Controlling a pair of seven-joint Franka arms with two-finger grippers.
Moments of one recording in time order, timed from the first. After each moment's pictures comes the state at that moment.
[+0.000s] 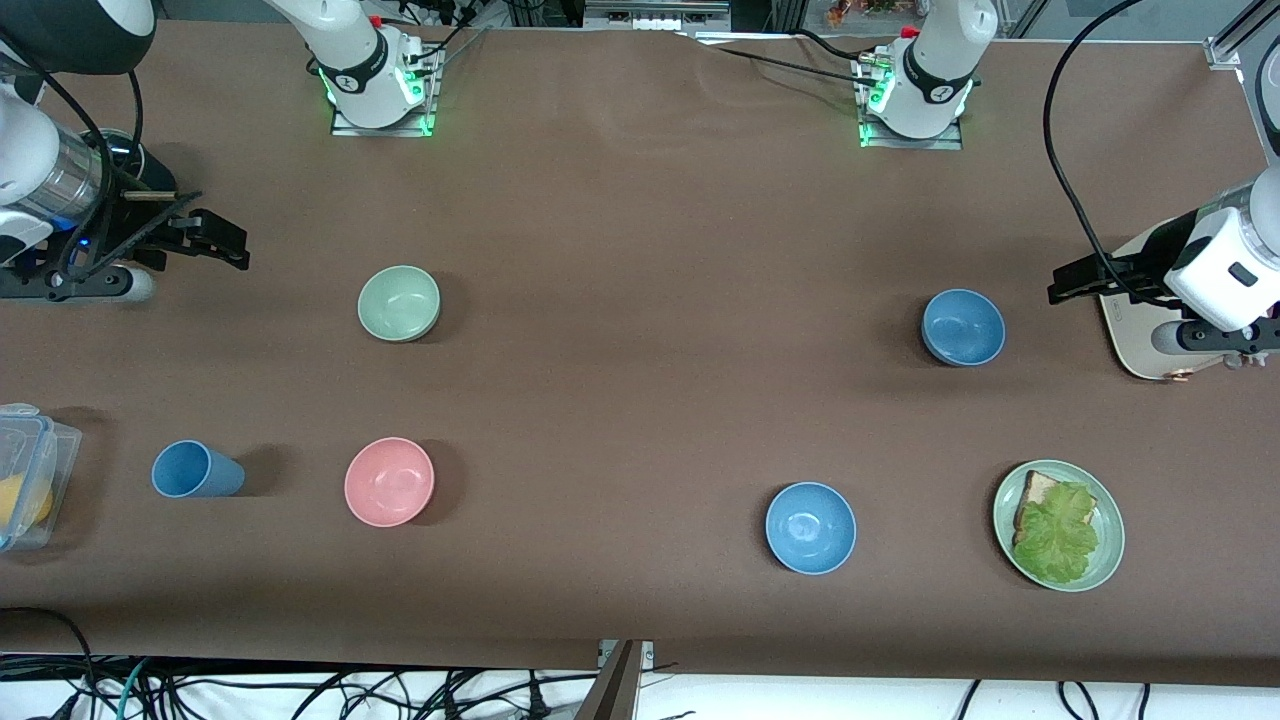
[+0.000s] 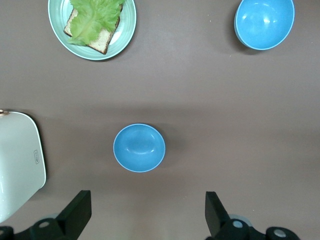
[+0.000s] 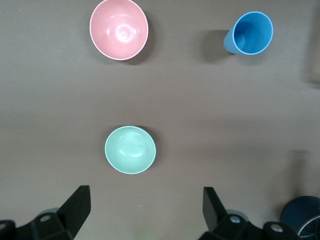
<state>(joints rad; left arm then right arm) -0.08 0.18 0.09 -1.48 -0.07 1.51 -0.06 0.11 0.07 -0.02 -1.60 0.00 1.59 0.07</state>
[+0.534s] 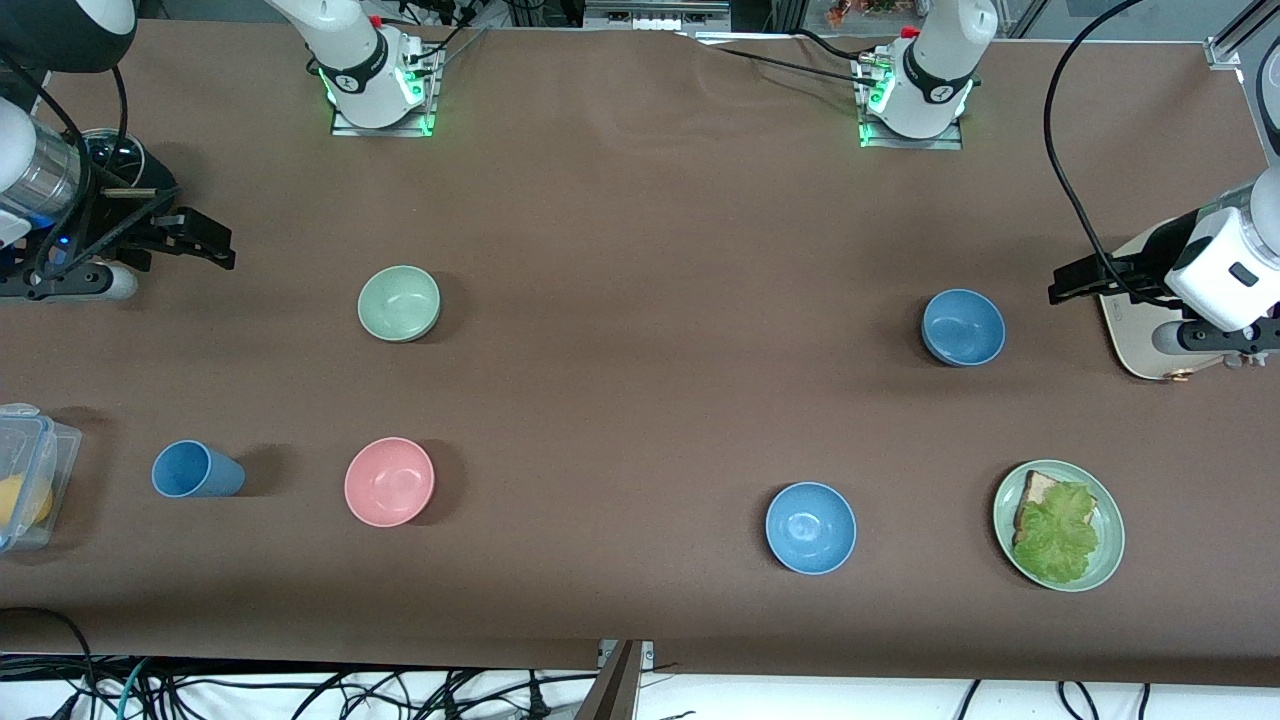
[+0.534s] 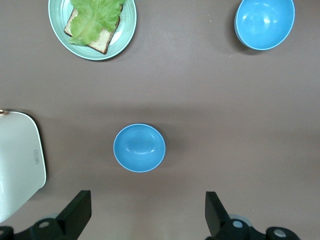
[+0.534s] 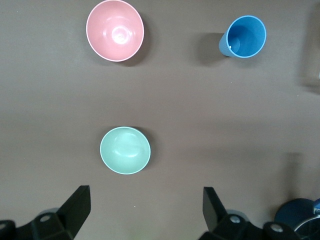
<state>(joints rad) -0.08 0.18 0.09 -1.48 -0.07 1.51 -0.06 0.09 0.07 -0.03 -1.59 0.00 1.58 0.03</state>
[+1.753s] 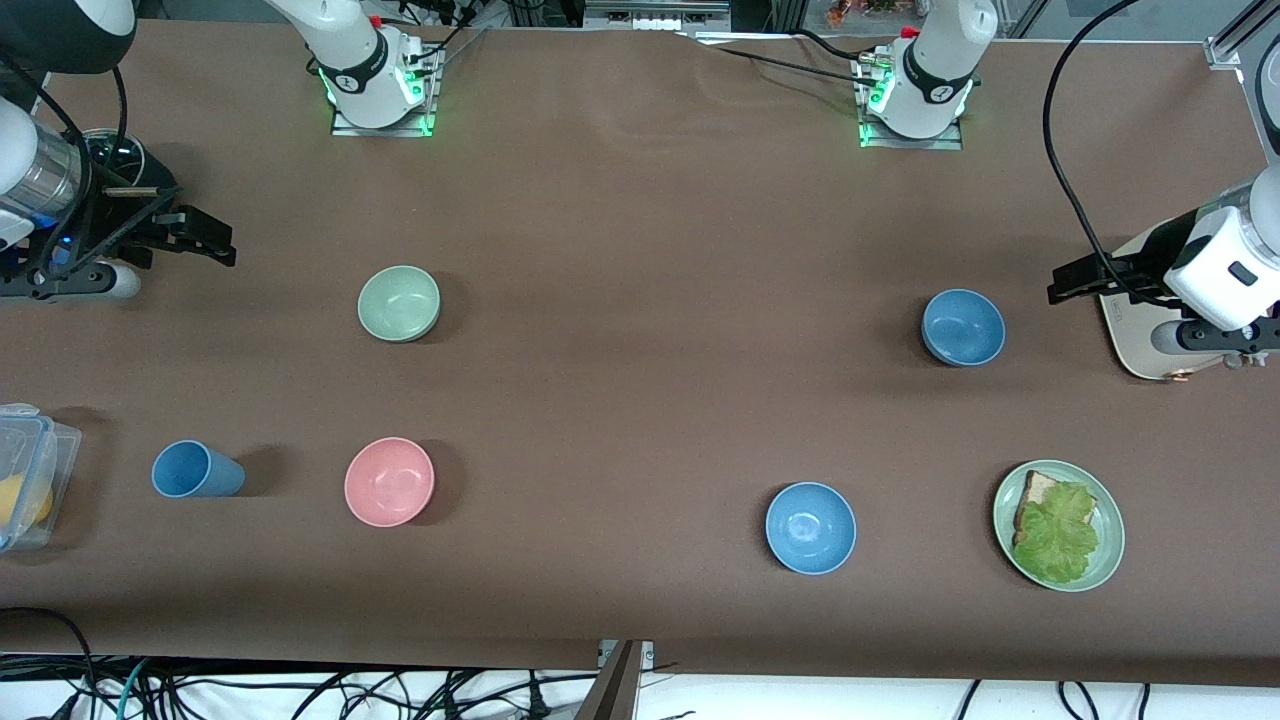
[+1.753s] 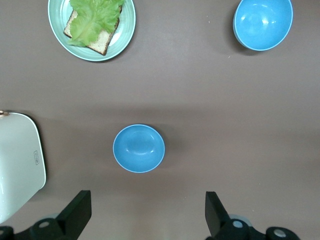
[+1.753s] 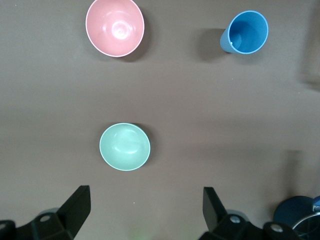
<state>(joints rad) -0.08 0.18 0.09 -1.48 -0.07 1.51 -0.06 0.09 0.07 -0.03 -1.60 0.00 1.57 0.02</state>
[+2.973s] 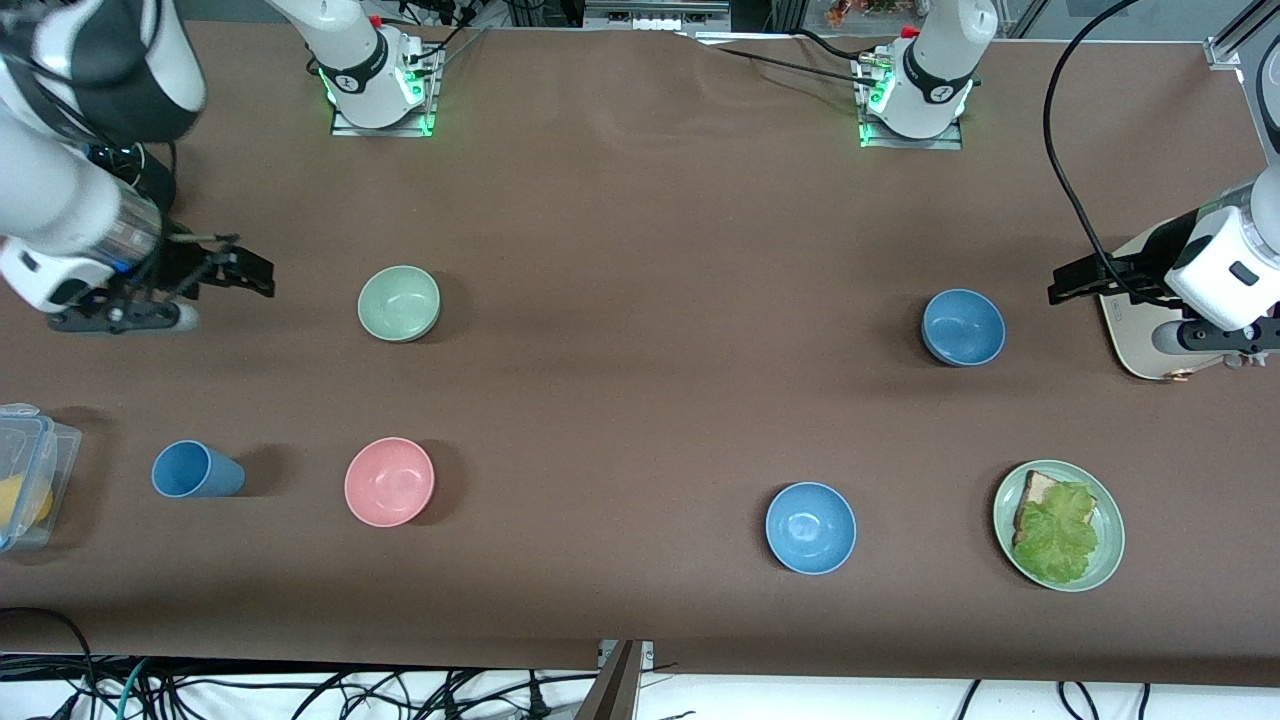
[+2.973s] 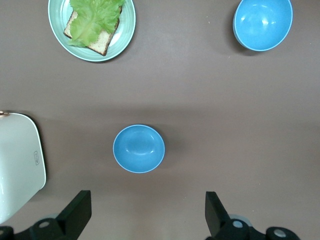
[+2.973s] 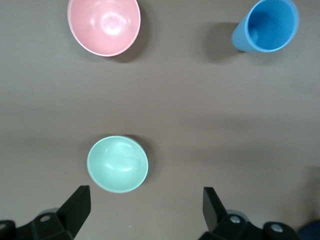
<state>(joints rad) -0.08 0.19 0.09 -1.47 -0.07 1.51 -0.06 0.09 0.07 -0.03 -1.88 0.00 1.87 0.02</state>
